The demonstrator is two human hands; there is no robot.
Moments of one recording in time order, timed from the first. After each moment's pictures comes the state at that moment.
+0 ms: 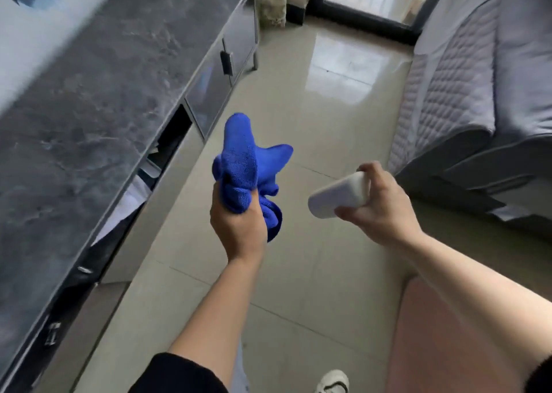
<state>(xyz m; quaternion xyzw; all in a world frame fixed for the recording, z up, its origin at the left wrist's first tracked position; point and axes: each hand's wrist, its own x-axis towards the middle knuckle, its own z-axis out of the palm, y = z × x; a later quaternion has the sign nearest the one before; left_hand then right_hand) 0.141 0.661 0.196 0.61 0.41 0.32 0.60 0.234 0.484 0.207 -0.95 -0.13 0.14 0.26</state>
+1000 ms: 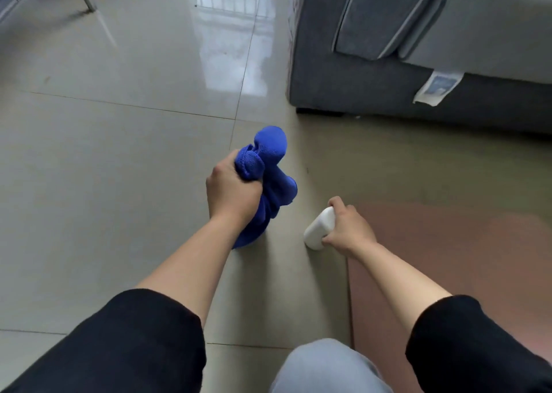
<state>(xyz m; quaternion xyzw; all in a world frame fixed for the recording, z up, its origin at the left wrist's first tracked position) 0.173 0.378 -0.155 0.80 0.22 0.05 0.56 0.176 0.165 -0.229 -0.96 0.06 0.24 0.15</state>
